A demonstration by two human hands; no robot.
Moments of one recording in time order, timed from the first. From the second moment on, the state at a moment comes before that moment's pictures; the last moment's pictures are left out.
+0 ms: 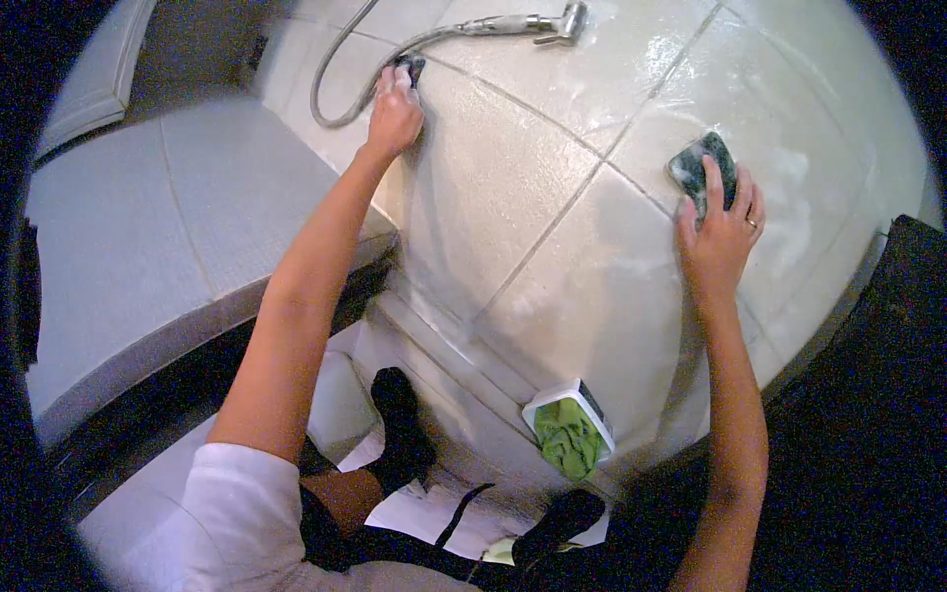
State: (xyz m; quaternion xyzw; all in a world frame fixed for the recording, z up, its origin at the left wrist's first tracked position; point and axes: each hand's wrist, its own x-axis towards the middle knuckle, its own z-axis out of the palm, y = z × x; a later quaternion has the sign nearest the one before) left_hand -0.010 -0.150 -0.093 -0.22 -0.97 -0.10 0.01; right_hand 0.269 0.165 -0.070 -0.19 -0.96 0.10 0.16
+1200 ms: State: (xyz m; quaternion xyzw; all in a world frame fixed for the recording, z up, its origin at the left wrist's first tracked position) left_hand 0.280 -0.154 -0.045 -0.11 -0.96 -0.04 -0.25; right_hand 0.271 0.166 -0.073 -0.20 -0.96 0.10 0.17
